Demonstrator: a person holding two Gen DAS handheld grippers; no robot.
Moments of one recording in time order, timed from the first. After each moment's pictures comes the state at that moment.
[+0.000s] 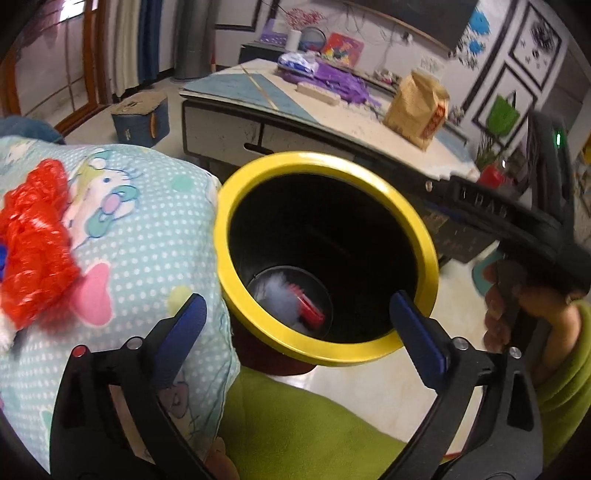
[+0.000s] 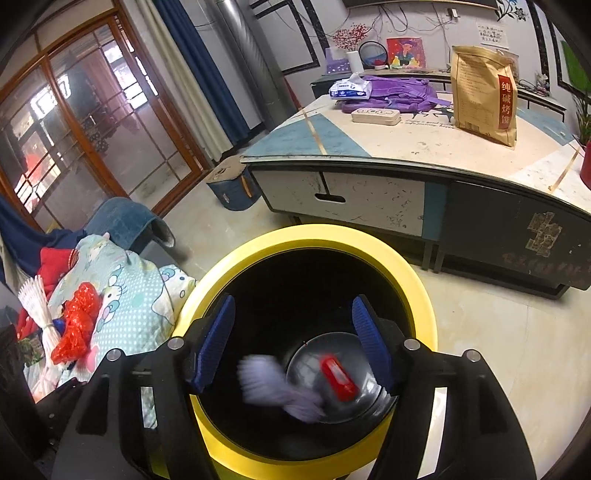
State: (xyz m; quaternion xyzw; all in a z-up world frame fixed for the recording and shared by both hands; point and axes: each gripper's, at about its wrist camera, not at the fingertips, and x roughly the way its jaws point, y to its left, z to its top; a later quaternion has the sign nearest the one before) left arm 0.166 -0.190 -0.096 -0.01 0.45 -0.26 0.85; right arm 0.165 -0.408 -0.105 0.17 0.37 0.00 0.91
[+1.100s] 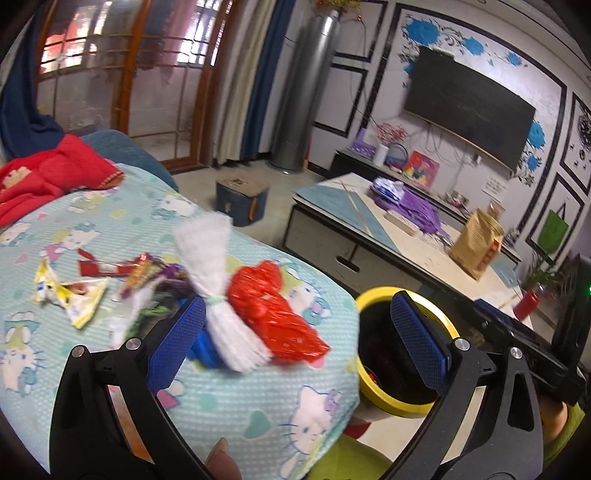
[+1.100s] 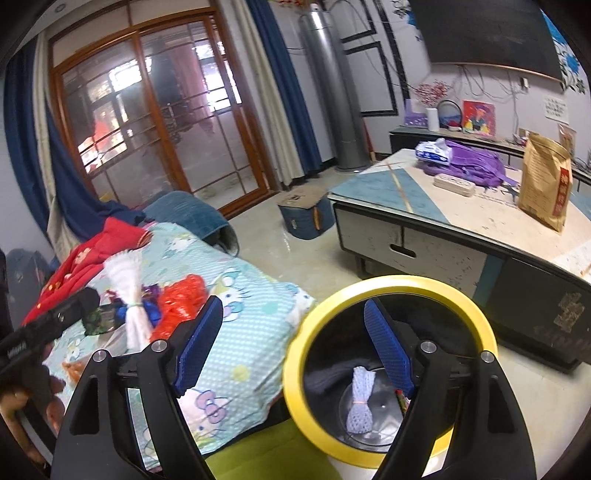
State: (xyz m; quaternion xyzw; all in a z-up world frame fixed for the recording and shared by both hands) left arm 0.121 -0.046 0.004 -0.10 0.29 -0.09 0.95; right arm 0.125 -0.299 -0.031 0.09 0.29 0.13 0.95
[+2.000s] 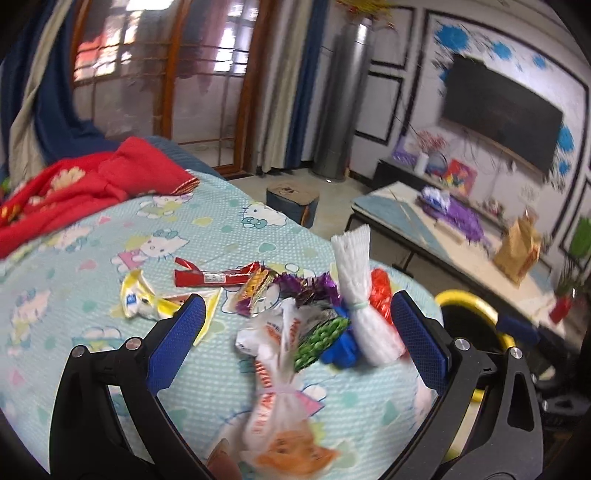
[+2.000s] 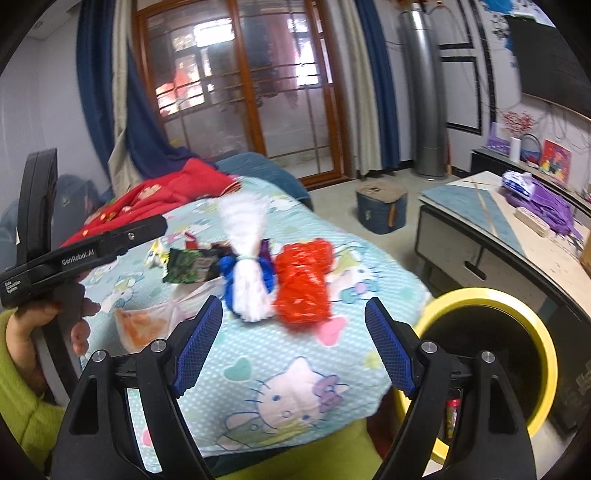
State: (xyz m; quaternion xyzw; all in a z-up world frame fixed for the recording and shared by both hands) left arm 0.108 0.054 0.001 -0.06 0.29 -0.03 0.95; right arm 0.108 -0.172 -0.039 -0.02 0.30 0.27 0.92
